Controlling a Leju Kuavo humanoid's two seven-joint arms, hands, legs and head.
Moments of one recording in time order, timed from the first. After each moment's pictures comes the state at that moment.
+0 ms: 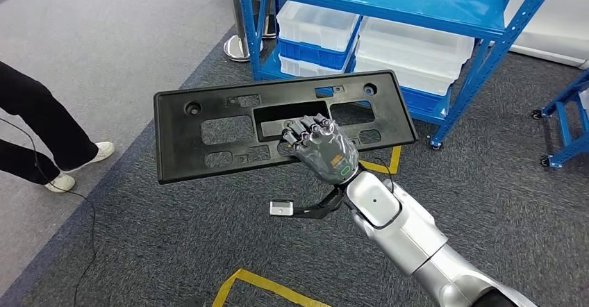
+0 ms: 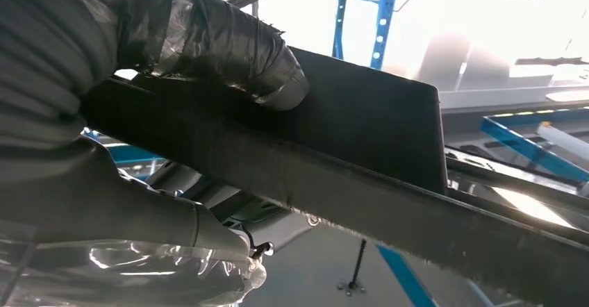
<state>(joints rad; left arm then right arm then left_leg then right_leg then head) -0.12 -0.06 -0.46 -0.18 0.12 0.13 -0.05 -0.64 -0.10 0.74 -1.18 1.54 -0.65 0.03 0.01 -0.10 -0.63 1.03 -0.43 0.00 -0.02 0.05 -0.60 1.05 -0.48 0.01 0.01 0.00</state>
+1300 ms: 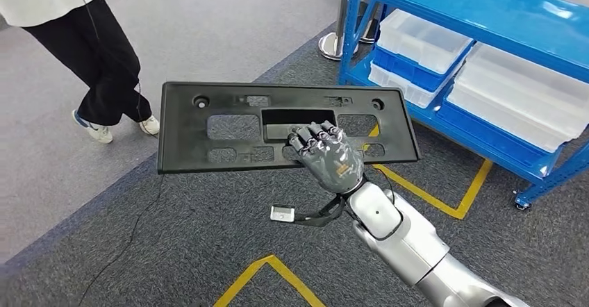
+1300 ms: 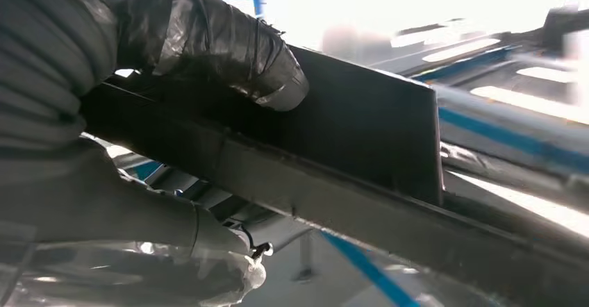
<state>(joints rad) -0.13 -0.03 -0.48 -0.18 0.04 0.12 -0.03 -0.59 -0.12 0.75 -1.22 1.57 -0.69 0.12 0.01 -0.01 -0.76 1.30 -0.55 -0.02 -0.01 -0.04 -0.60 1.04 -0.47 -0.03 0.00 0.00</state>
